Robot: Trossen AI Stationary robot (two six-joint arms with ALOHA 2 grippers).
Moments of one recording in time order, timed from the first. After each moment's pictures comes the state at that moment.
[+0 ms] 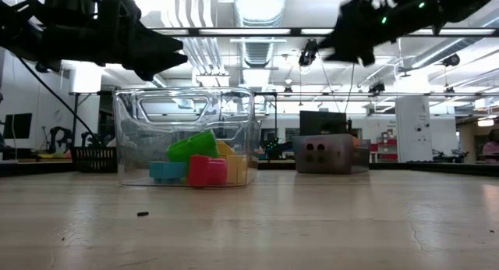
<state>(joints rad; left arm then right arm) 0.16 0.95 0.22 0.69 0.06 0.02 -0.36 0.97 0.59 0.22 0.16 0.09</state>
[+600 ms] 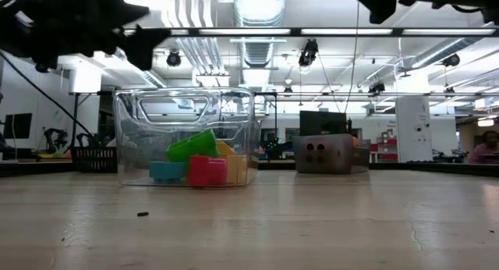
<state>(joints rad) 0.16 0.81 0.20 0.62 0.40 -0.06 0.25 0.85 0.38 0.61 0.22 -0.11</state>
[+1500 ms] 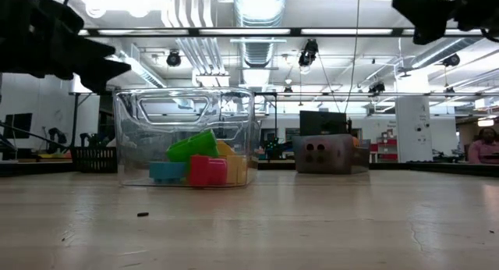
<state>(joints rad) 0.15 0.01 0.04 -0.07 0.13 -0.05 0.47 0.40 0.11 0.45 0.38 -0.15</state>
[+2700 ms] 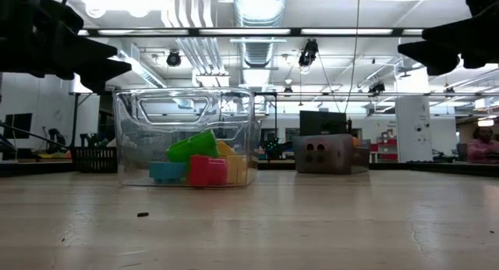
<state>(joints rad) 0.15 0.00 0.04 -0.07 0.10 -0.04 0.47 0.00 0.01 0.06 0.54 -0.12</state>
